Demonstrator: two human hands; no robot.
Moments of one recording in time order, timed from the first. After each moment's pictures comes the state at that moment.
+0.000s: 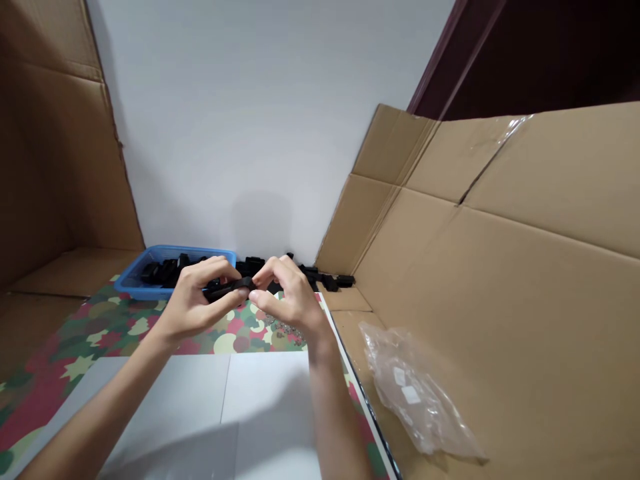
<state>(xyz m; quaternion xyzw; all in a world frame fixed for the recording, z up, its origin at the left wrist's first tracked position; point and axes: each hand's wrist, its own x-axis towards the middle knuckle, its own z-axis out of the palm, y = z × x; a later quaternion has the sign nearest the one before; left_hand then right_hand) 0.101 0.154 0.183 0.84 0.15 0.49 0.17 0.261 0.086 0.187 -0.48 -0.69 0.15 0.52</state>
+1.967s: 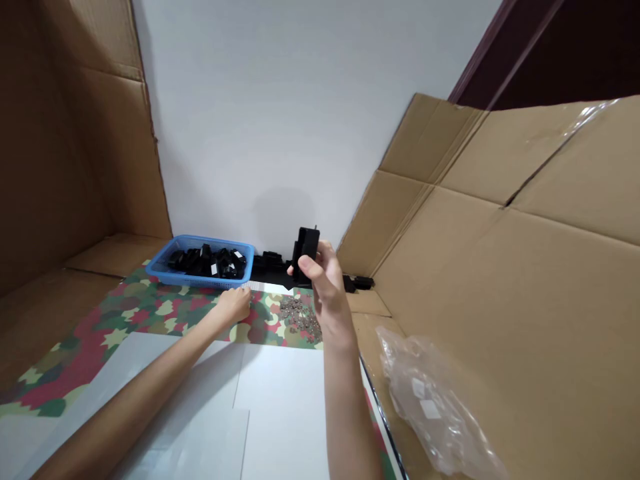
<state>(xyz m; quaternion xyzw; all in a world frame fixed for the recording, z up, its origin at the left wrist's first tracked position) 0.123 0.210 0.072 0.85 0.49 0.06 0.17 0.265 0.092 0.180 -0.43 -0.53 0.25 0.68</state>
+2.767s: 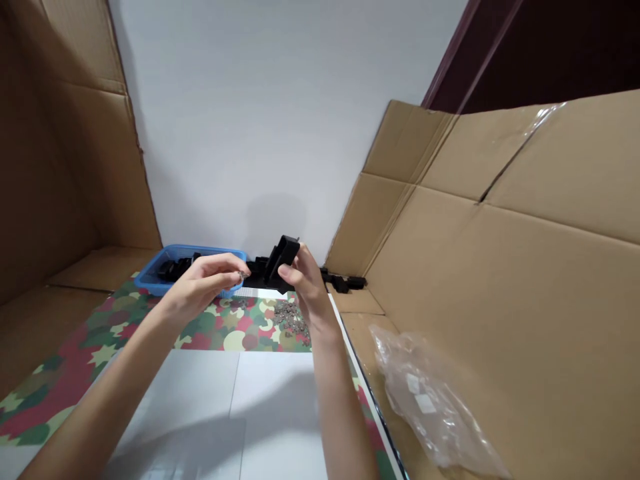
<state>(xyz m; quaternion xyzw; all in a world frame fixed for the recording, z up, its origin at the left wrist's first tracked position) 0.091 0.171 0.183 0.79 0.21 0.36 0.44 0.264 0.100 0.173 -0.40 -0.57 0.27 0.67</state>
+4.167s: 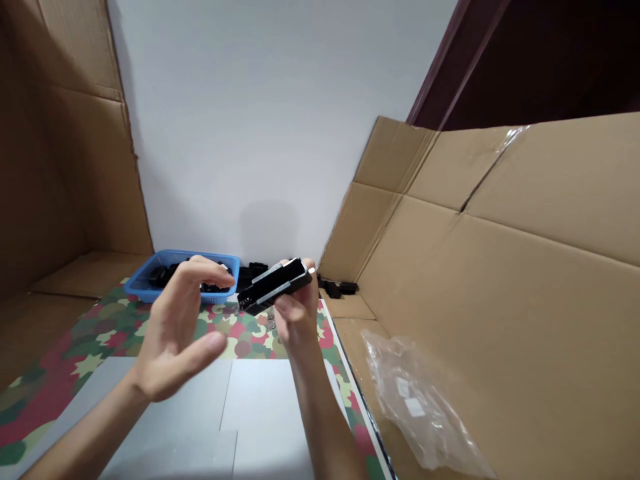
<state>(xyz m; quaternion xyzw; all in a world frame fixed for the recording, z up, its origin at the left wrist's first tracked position) 0.089 0.105 0.195 0.79 0.04 0.55 0.26 0.233 0.090 0.171 -0.17 -0.54 0.23 0.79</state>
